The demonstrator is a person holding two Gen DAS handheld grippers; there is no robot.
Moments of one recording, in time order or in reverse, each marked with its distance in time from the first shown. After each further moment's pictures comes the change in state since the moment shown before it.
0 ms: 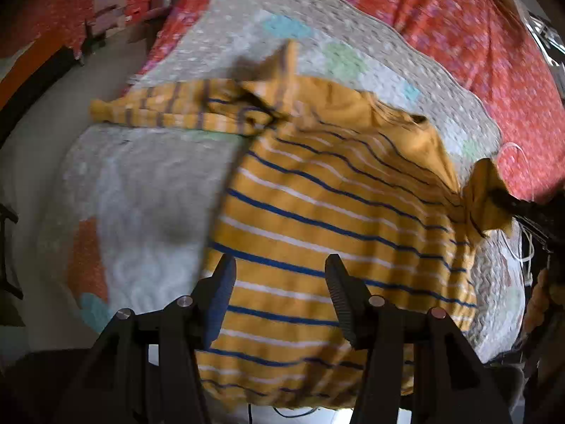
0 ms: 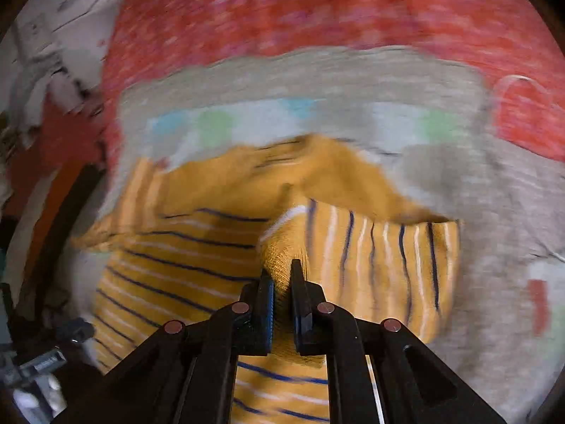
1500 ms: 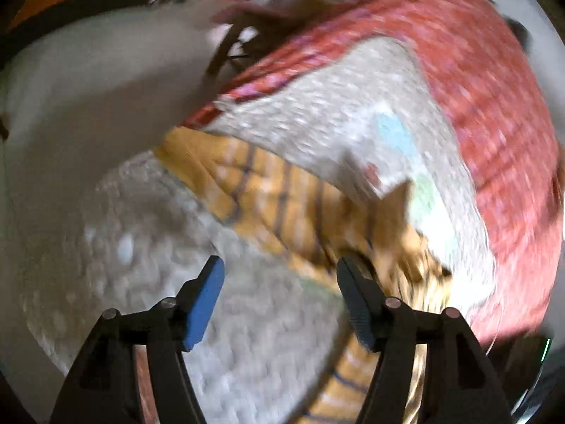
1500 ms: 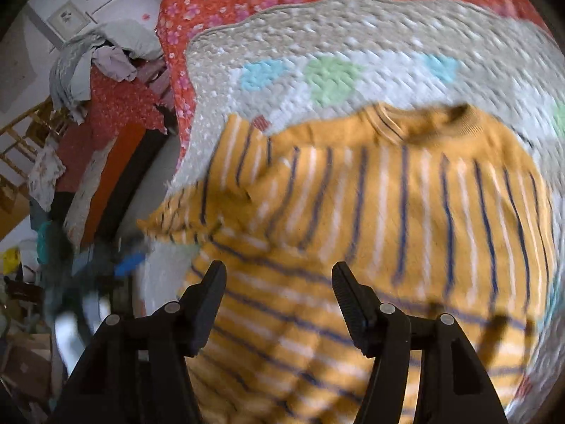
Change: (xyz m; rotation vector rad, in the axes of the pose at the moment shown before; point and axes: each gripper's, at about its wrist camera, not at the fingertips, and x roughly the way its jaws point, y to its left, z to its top) left arm 0.038 0.152 0.095 -0.480 -0.108 -0.127; right arm 0.065 0.078 0.011 -0.011 0.171 0.267
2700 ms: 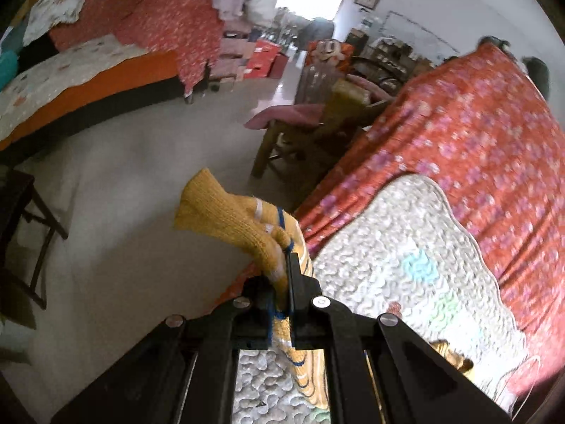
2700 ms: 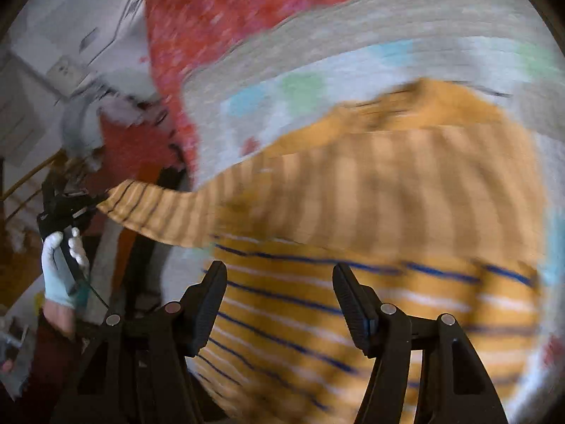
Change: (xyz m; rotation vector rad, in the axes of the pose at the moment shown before) left arm -0.090 -0.057 0.136 0.116 -0.297 0.245; right arm -0.014 -0.024 -0.010 0.133 -0.072 0.149
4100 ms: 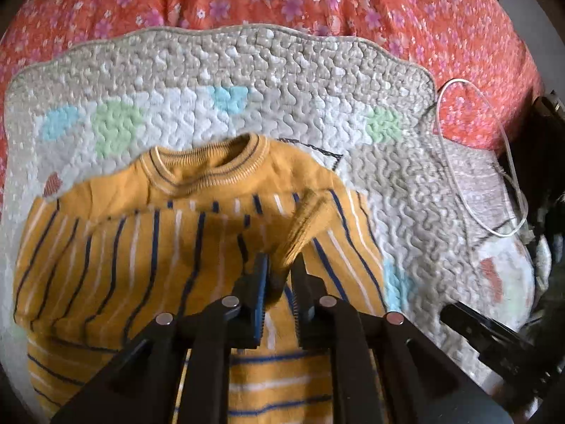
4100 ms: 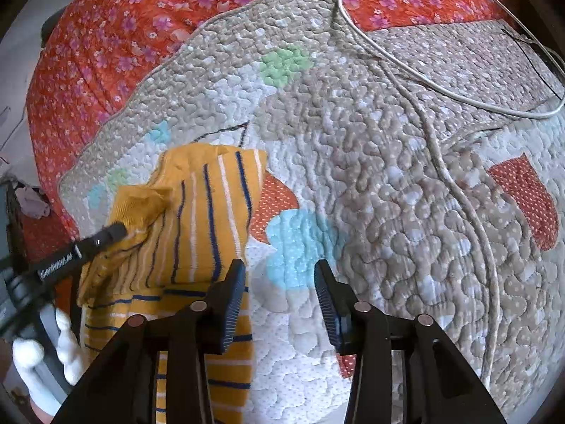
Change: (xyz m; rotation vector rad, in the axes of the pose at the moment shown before) left arm -0.001 -0.359 -0.341 0.760 0.335 -0.397; right arm -0.149 -0.200 -0.039 0.296 -0.238 -0.379
